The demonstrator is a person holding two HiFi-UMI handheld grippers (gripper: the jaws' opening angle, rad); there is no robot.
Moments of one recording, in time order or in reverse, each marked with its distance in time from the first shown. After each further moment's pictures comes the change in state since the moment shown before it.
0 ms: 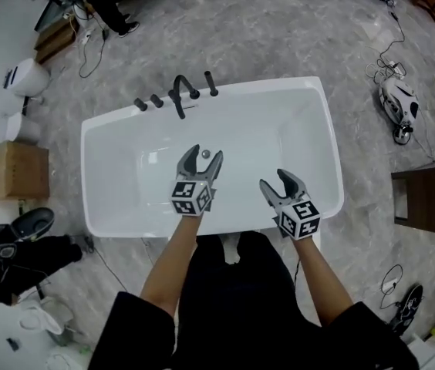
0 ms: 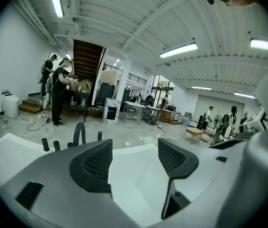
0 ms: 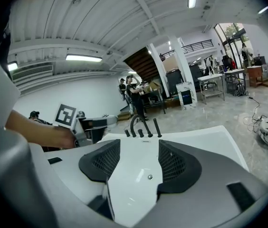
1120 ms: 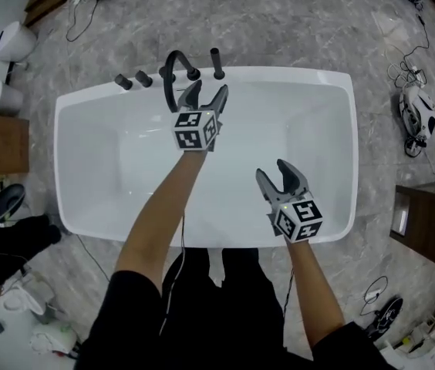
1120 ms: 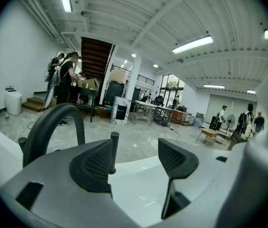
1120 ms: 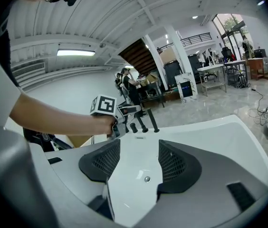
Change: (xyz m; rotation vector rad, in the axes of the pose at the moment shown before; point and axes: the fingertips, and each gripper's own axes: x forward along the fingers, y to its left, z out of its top) left arm 0.233 0.157 -0.029 -0.037 -0.020 0.096; right arm 0.156 -0.059 -0.037 0.034 0.058 -0.007
